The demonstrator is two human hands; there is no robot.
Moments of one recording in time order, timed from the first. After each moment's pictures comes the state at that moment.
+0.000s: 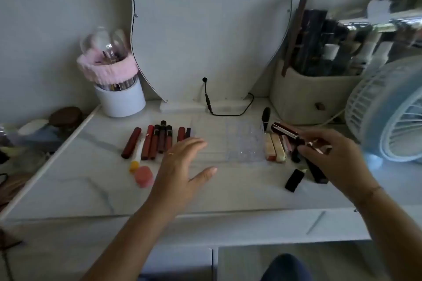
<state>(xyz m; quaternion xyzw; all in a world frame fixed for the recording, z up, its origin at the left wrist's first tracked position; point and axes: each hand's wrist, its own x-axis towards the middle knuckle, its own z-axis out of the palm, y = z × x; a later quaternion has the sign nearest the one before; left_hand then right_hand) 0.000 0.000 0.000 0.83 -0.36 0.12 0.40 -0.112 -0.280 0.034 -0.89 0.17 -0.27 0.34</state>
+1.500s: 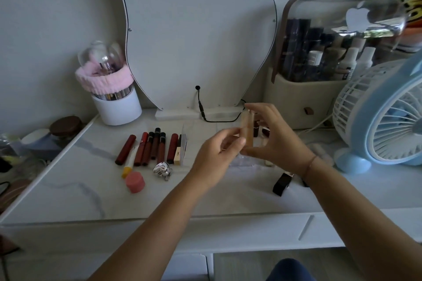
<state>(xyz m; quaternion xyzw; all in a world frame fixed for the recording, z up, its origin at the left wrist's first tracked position) -0.006 -0.091 0.029 0.74 -0.33 -0.07 0.58 -0.055 -0.258 0.051 -0.90 -0.10 -0.24 0.34</state>
